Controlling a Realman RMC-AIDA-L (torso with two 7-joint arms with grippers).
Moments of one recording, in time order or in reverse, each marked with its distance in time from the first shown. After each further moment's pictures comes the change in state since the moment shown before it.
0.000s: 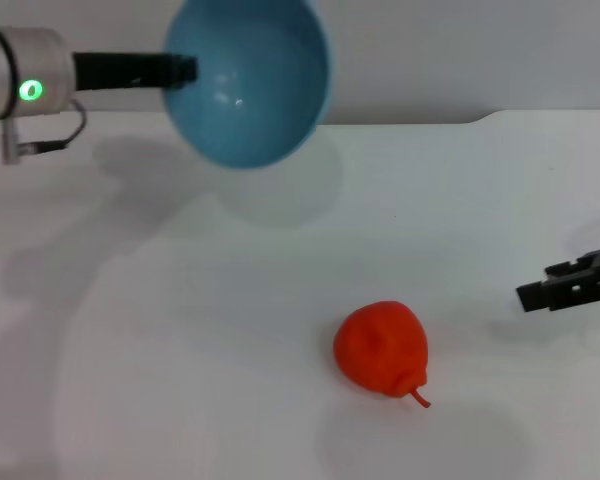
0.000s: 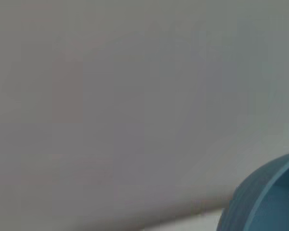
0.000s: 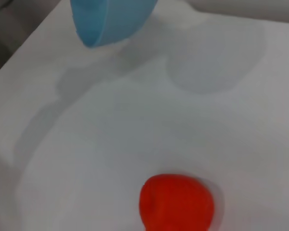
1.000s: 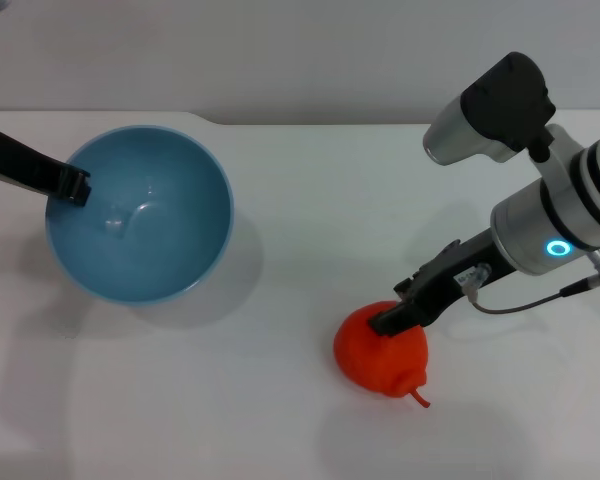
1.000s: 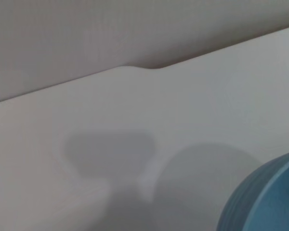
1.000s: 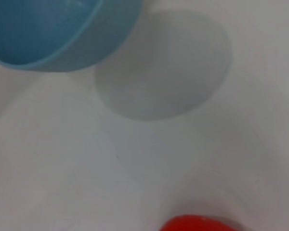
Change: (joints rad) left arm -0.058 -0.011 -0.123 0.308 0.614 0.712 -0.234; right arm 0.195 0.008 -0.571 0.331 -0.074 0.479 0.045
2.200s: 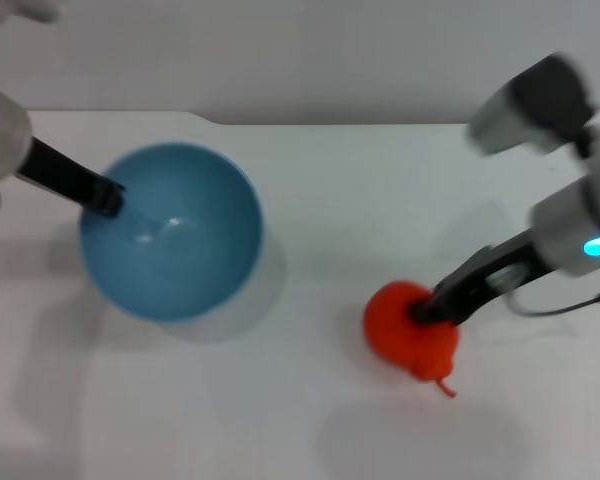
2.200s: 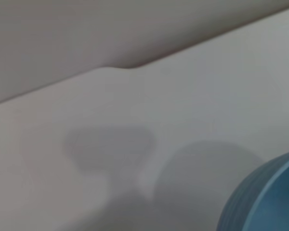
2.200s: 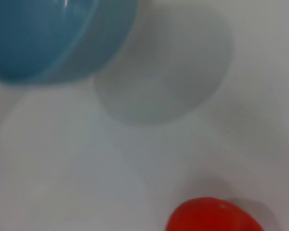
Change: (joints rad) left arm -0.028 -0.008 0.071 -0.024 -0.002 -0.003 -0.001; right arm -0.027 -0.008 0.097 -0.003 0.013 -0.075 -0.009
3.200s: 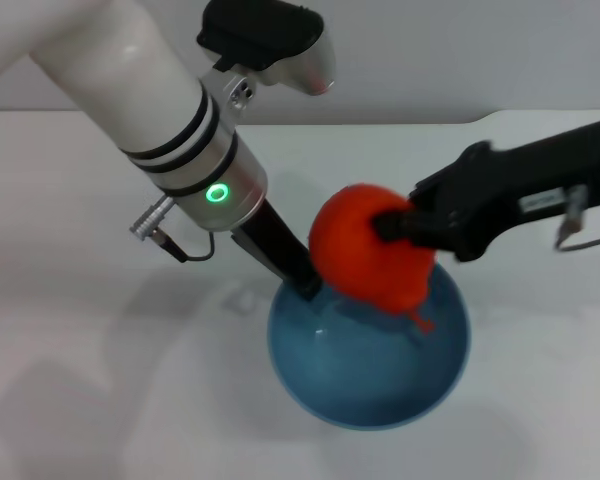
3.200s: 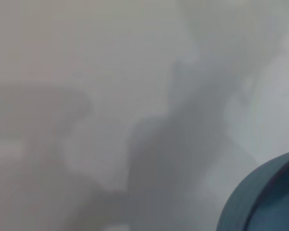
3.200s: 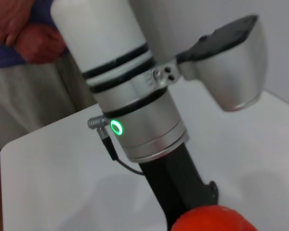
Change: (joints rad) left arm -0.264 -0.015 0.364 -0.316 -0.303 -0.078 -0.111; right arm -0.117 0.003 0.172 -0.427 0.316 -0.189 -0.157
